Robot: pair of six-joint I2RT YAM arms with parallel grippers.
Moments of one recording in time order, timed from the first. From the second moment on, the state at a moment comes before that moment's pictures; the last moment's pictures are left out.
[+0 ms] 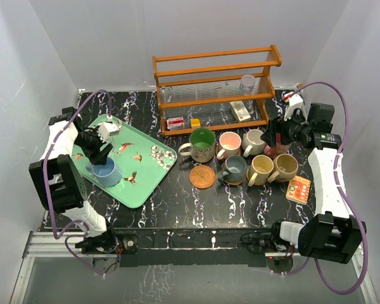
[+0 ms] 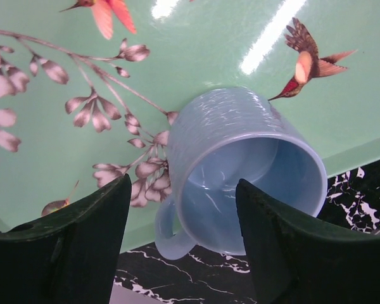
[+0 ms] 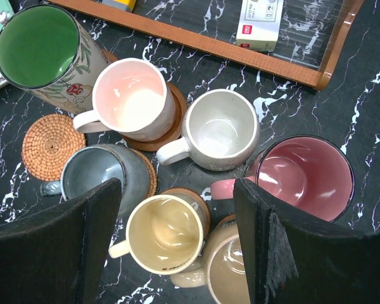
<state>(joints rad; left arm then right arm) 0.28 1.67 1.34 -1.11 0.42 1.21 -0.21 1.18 1.13 -0.63 -0.64 -0.34</state>
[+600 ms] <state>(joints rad) 0.27 1.77 1.34 -1.14 0.51 1.43 -0.21 1.16 1.10 -0.62 -0.64 -0.34</state>
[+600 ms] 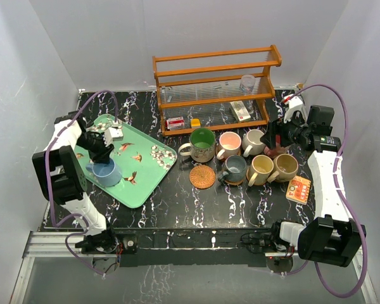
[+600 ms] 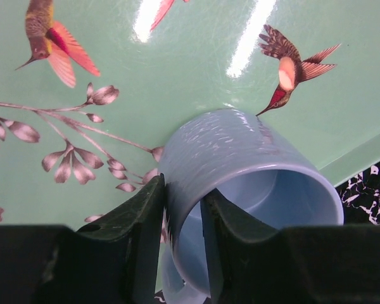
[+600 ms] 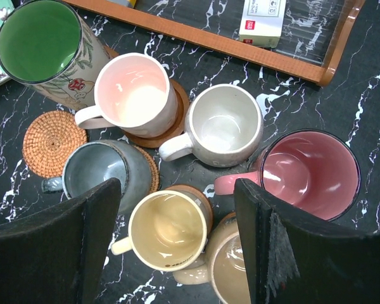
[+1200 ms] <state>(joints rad) 0.12 1.68 1.42 -1.20 0.50 1.28 -0.21 1.16 1.10 -0.62 -0.64 -0.34</state>
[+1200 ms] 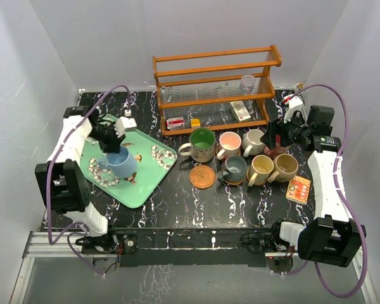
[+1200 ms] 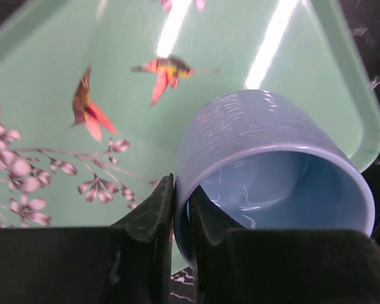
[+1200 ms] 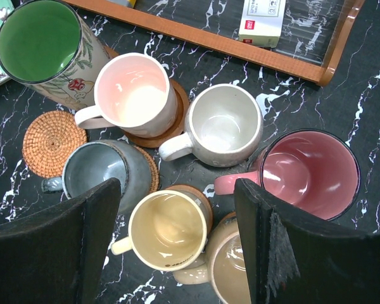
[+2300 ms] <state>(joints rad) -0.71 1.64 1.35 -0.69 0.13 0.01 -0.21 1.15 1.10 -0.64 -0.57 -0.34</state>
